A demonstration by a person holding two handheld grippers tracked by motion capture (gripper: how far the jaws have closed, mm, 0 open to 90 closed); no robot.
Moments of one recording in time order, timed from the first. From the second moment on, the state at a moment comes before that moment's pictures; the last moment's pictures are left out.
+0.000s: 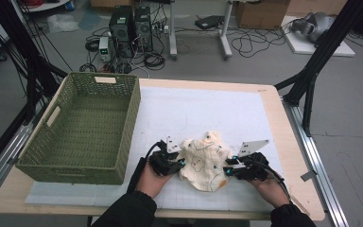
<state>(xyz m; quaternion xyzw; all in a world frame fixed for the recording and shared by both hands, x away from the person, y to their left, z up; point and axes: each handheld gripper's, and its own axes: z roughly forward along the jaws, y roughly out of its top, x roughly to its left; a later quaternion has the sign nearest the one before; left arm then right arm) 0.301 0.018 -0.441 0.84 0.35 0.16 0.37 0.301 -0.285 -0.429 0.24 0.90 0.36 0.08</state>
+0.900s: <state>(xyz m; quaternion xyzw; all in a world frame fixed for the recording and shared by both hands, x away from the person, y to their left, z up) 0.273 0.038 -0.408 0.82 0.35 0.14 0.43 0.294 -0.293 -0.399 0.23 0.90 0.38 0.05</state>
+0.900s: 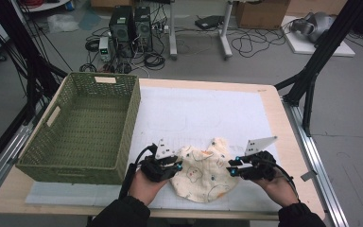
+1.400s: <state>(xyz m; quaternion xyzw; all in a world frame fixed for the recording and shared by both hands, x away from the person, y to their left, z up) 0.324 0.007 -0.431 0.82 0.37 0.13 0.42 0.365 -0.273 -0.419 0.29 0.89 0.36 0.07</state>
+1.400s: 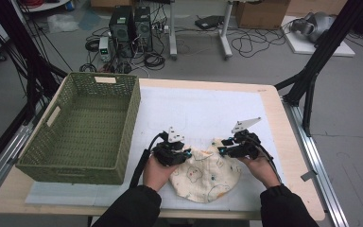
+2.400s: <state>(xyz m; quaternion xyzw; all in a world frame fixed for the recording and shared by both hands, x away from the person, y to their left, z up) 0.306 0.049 -0.420 0.74 0.46 0.25 0.42 0.354 -0.299 -0.387 0.30 0.87 0.38 0.09</state>
